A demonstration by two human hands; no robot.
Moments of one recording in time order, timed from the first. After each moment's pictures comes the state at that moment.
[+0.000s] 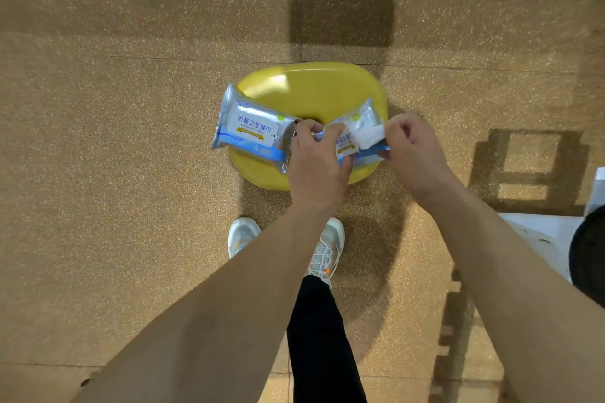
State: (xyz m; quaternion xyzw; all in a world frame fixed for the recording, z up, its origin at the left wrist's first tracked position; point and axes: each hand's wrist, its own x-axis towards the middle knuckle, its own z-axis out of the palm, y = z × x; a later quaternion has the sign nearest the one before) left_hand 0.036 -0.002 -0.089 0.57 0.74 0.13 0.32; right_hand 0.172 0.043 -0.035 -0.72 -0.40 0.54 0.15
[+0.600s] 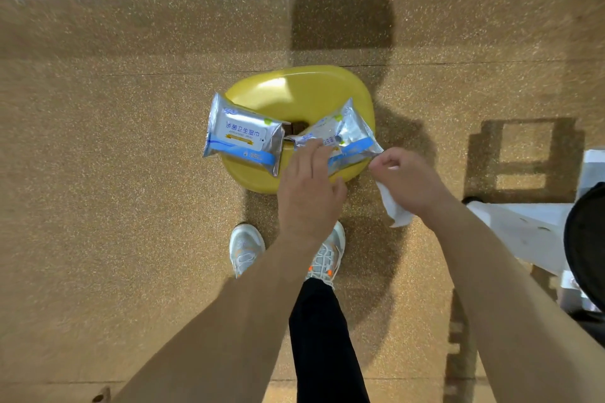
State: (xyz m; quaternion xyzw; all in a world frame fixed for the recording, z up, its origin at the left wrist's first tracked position) left_hand 0.038 -0.040 -0.082 0.67 0.70 0.14 0.22; right_hand 0.202 0.009 -0.032 -0.73 -0.40 0.56 0.00
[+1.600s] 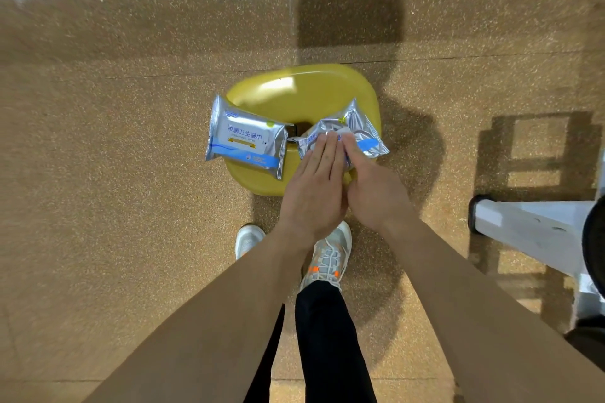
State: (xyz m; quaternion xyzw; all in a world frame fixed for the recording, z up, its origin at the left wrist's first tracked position) left_hand 0.026 -0.032 -0.100 0.79 0.55 -0.09 0.25; right_hand 0.157 -0.006 -0.066 -0.67 -0.58 0.46 -0.09
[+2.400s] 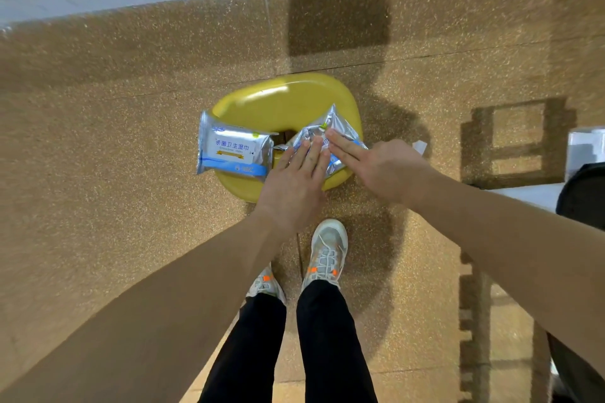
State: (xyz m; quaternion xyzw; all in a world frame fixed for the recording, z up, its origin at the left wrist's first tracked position) left_hand 0.010 0.000 -0.075 0.83 0.44 -0.26 0.22; right_hand 0.203 0.035 -0.064 -0.36 -0.85 0.16 -0.35
